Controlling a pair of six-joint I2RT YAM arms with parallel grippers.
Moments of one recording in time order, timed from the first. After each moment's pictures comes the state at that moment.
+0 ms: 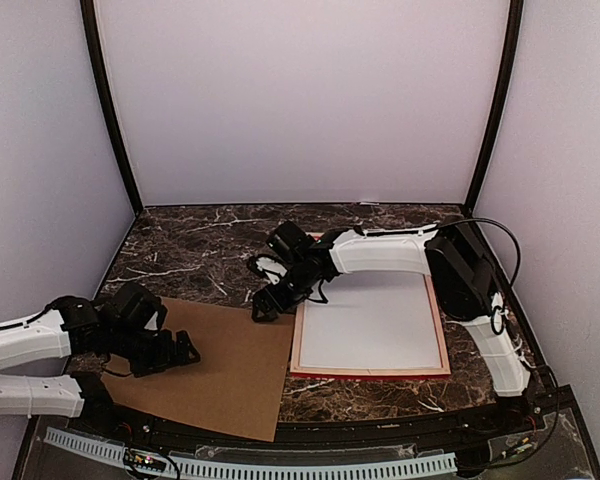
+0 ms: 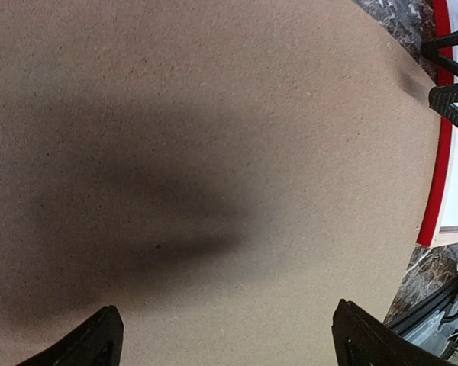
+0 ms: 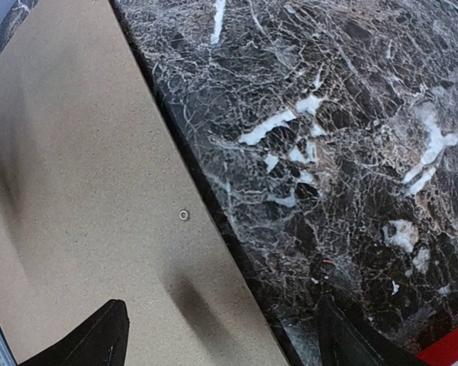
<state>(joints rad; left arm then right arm) -0.69 0.84 0.44 -0.70 0.08 -0.93 0.94 2.33 1.85 -0.56 -0.32 0.15</state>
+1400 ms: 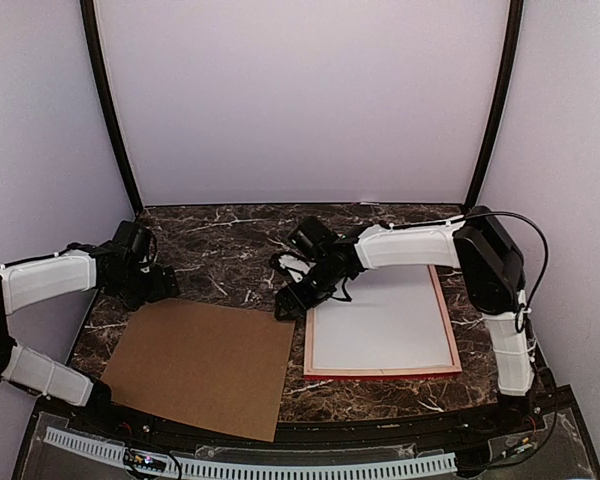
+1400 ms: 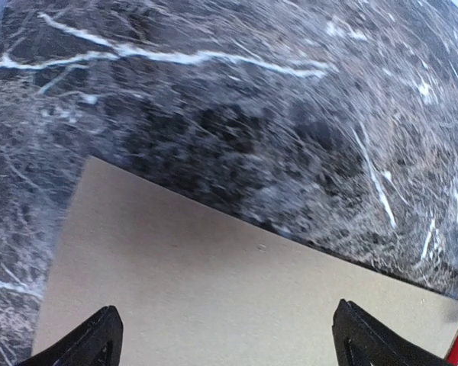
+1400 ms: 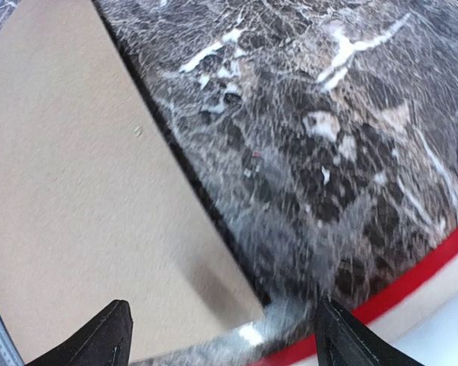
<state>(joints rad) -0.29 1.30 0.74 -0.51 -0.11 -0.58 0.89 2.18 1.65 -0.55 -0.29 0.14</state>
